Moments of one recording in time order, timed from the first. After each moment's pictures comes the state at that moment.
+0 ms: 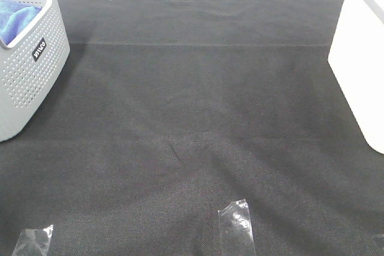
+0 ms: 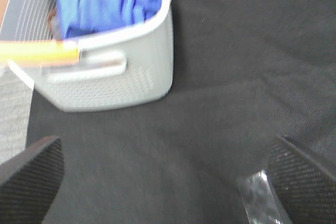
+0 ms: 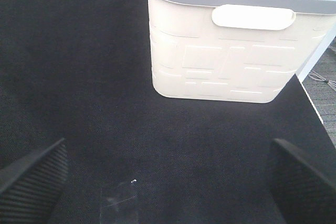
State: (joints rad) left arm 0.10 0.51 -0.85 -0.12 1.05 0.27; right arm -0.01 0.00 -0.50 -0.13 1.06 0.03
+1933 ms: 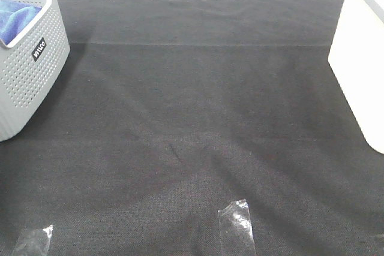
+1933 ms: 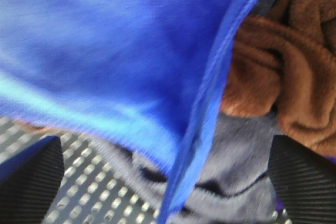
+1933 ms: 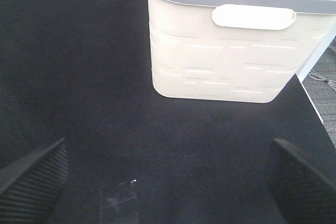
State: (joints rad) left arm 0.20 2.14 -1.71 0.26 0.93 1.07; right arm -0.01 0.00 -0.50 -0.13 1.06 0.03
